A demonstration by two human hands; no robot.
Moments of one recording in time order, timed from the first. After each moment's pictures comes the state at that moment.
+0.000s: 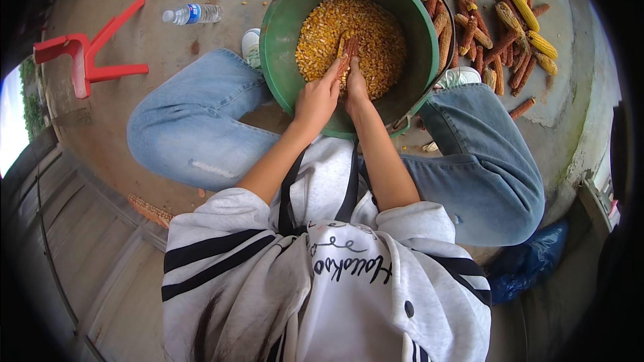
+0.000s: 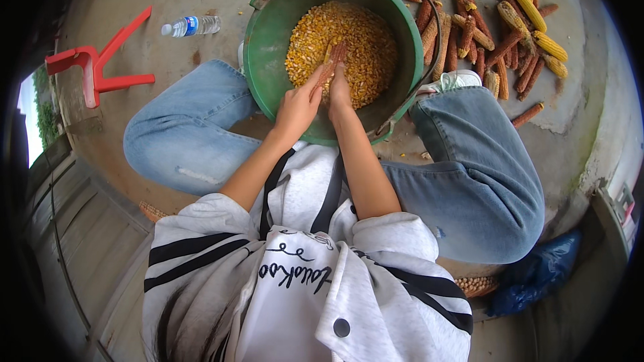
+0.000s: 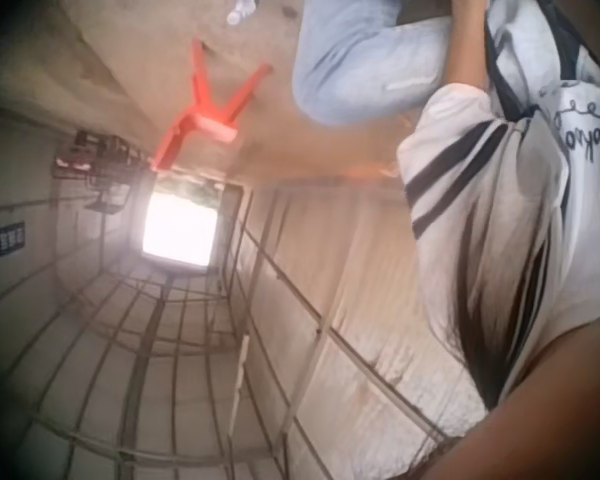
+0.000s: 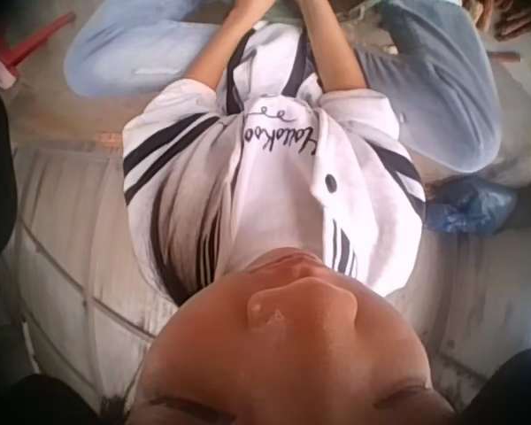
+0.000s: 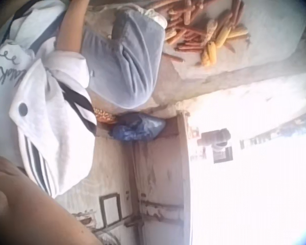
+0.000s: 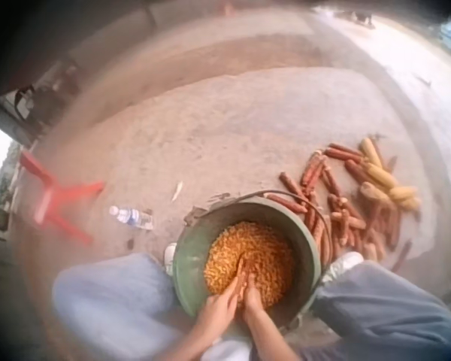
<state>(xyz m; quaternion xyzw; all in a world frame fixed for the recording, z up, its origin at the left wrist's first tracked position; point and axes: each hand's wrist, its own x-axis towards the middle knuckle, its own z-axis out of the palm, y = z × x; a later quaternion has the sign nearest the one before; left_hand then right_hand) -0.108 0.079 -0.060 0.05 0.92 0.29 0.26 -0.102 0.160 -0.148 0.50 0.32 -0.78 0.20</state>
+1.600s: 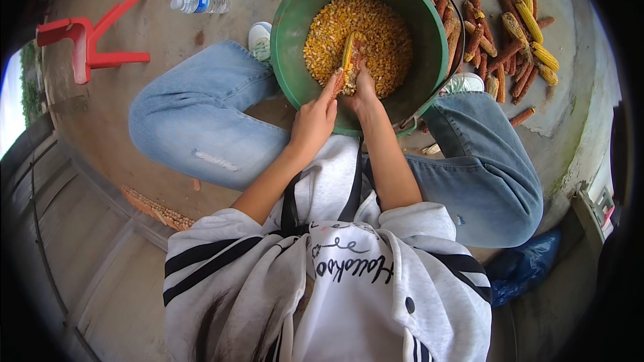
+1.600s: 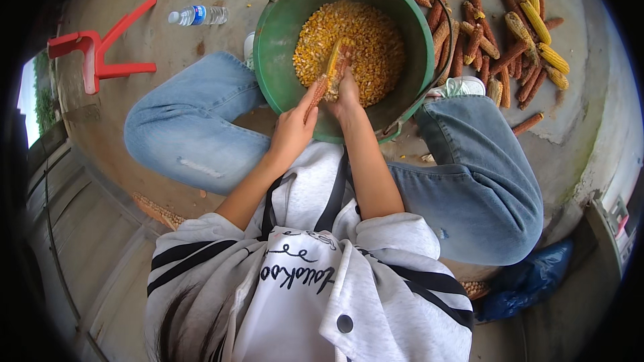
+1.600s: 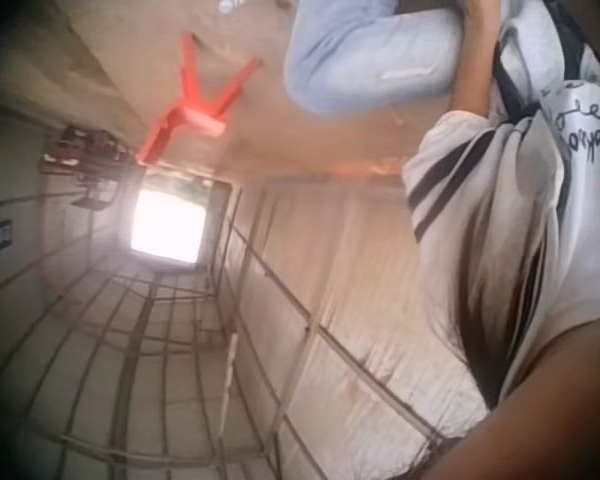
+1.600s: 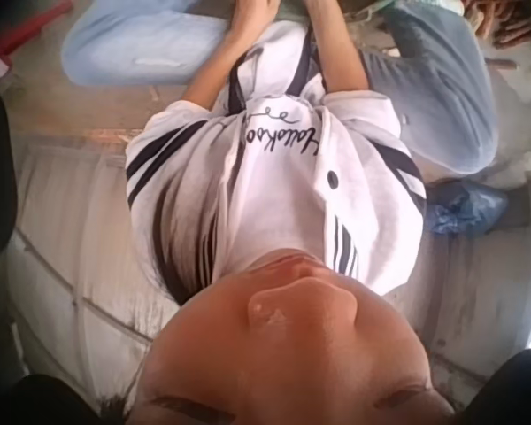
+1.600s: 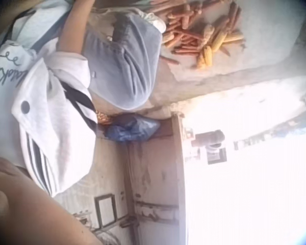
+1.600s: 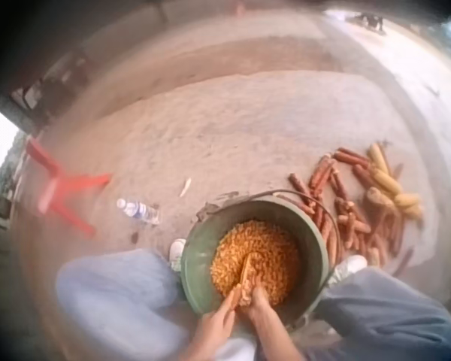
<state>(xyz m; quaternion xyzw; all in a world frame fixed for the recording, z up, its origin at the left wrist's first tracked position) -0.073 0.056 -0.049 0.05 0.91 0.36 0.20 -0.105 0.158 -0.147 0.51 0.15 -0.83 0.17</state>
